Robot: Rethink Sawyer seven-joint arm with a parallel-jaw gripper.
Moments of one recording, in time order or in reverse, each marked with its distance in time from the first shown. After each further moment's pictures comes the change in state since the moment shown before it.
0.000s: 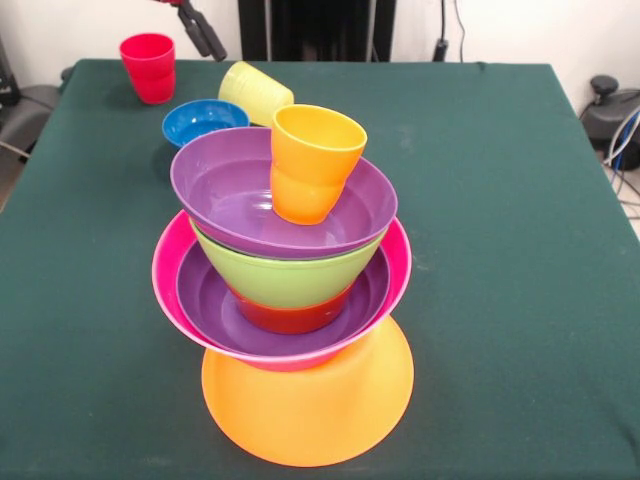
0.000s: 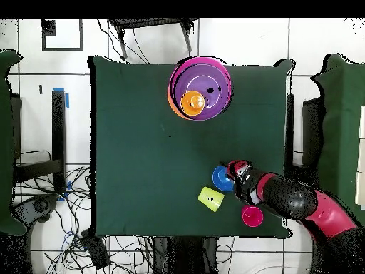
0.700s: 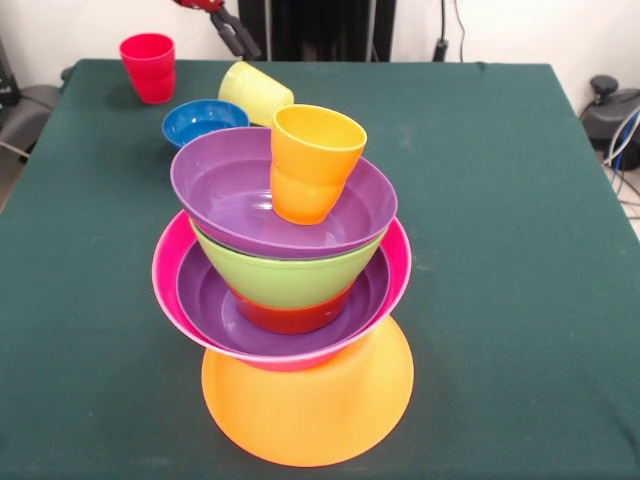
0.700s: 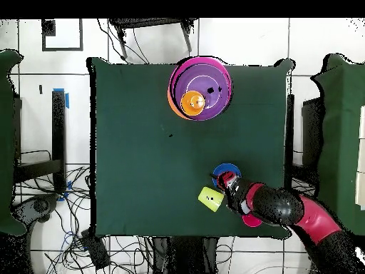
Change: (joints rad) arm -0.026 0.094 -0.001 0.043 -0.085 0.000 0.000
